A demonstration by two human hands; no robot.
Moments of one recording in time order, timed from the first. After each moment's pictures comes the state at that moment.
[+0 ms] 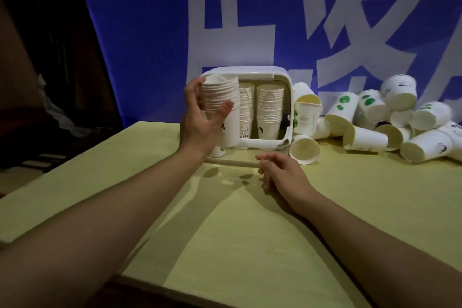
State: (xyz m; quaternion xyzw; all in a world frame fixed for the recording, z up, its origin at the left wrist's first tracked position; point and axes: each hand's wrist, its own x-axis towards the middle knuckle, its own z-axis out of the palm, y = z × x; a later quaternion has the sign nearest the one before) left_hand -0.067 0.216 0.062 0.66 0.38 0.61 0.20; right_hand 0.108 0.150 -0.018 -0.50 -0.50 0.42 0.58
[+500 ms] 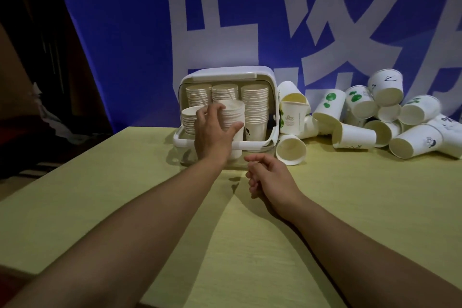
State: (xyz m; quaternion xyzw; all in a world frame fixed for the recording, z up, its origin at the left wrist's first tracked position) left_hand 0.006 0.254 0.026 0.66 0.52 0.53 0.09; right_hand 0.117 0.153 -0.025 -0.45 -0.45 0.47 0.61
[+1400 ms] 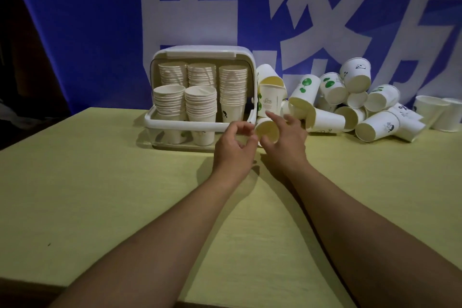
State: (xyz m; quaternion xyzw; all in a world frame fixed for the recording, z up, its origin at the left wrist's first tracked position) left_hand 0.057 0.177 -0.016 0.64 0.40 0.54 0.38; right_hand 0.185 0.168 -0.019 -0.73 -0.53 0.03 0.44
